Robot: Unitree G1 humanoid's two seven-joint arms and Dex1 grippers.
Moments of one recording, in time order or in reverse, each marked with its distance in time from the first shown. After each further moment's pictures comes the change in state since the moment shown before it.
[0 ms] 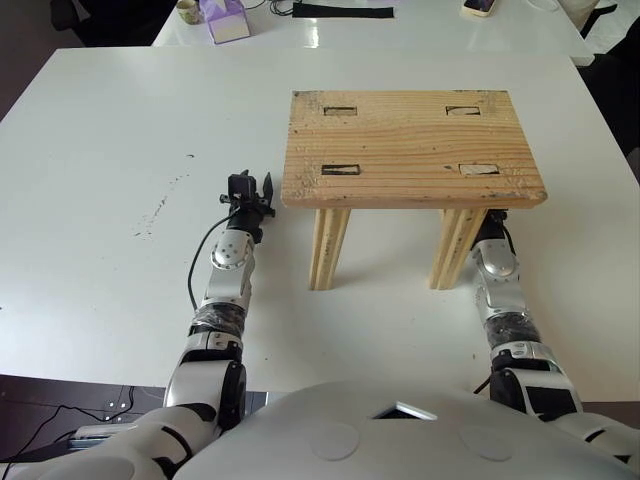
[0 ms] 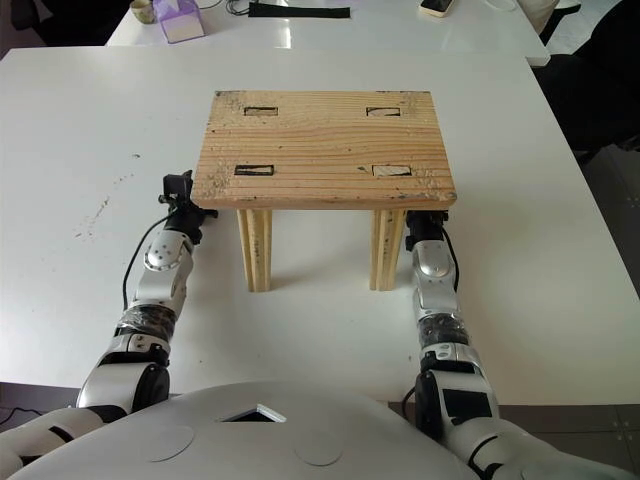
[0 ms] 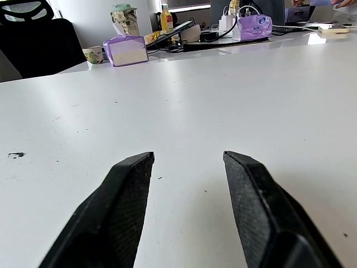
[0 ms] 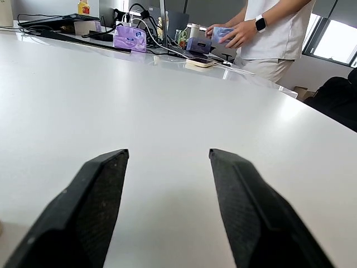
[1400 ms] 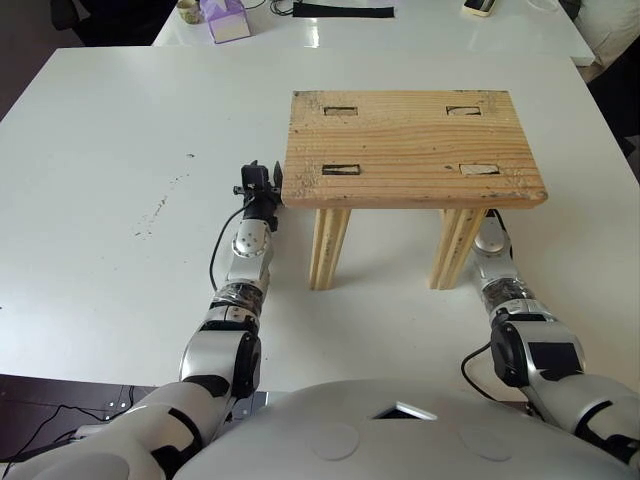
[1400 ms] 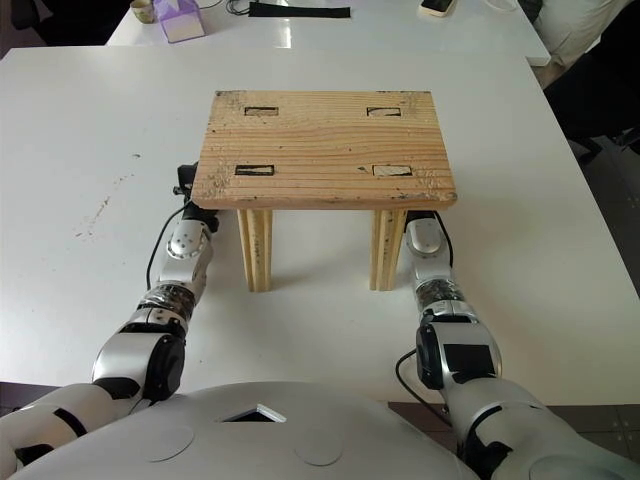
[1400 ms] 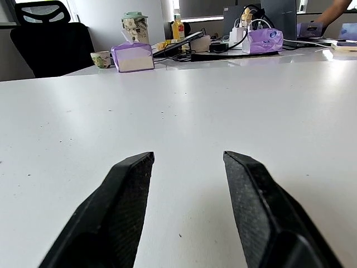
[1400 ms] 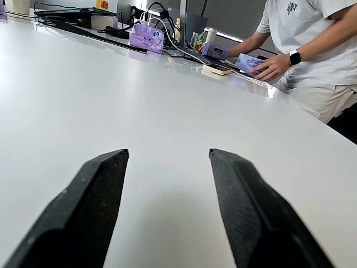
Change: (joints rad) left arm -0.179 -0.054 0.024 0.301 0.005 -0.143 0.117; right arm -0.228 -0.047 0.042 0.374 -0.046 -0.140 -0.015
